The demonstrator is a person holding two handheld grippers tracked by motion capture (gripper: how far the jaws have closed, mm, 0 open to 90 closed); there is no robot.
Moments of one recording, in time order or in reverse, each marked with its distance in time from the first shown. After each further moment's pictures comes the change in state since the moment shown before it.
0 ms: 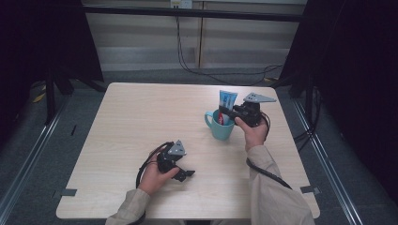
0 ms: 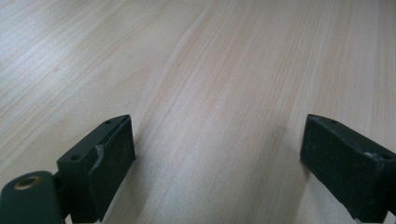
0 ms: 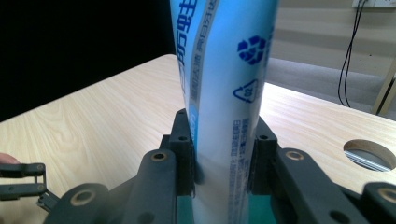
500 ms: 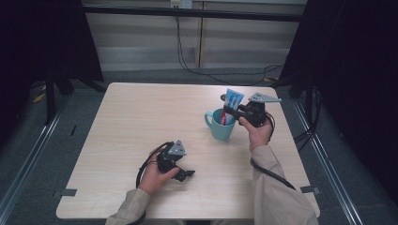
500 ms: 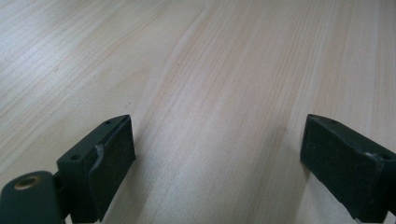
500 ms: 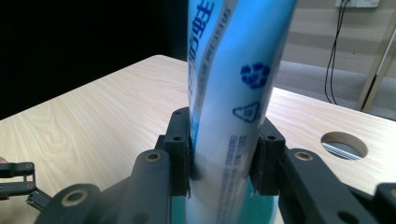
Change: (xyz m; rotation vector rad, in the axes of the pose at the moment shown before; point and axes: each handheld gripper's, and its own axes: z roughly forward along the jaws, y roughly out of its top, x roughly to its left) left arm 0.000 0.000 0.000 0.004 0.001 0.004; right arm -0.008 -0.001 -0.013 -0.005 -0.043 0.015
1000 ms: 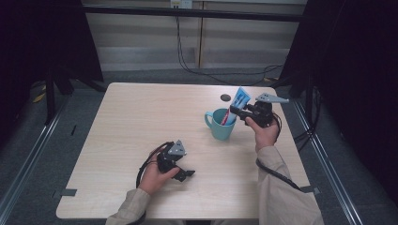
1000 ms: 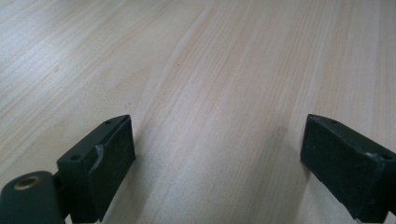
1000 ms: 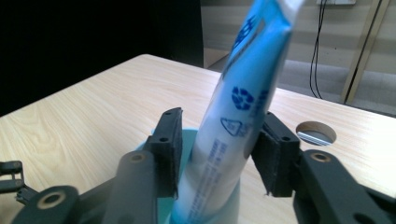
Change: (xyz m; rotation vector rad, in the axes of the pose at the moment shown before) left arm 0.000 0.000 0.000 -0.001 0.001 -0.002; right arm -0.011 -0.001 -0.016 0.011 -0.046 0.020
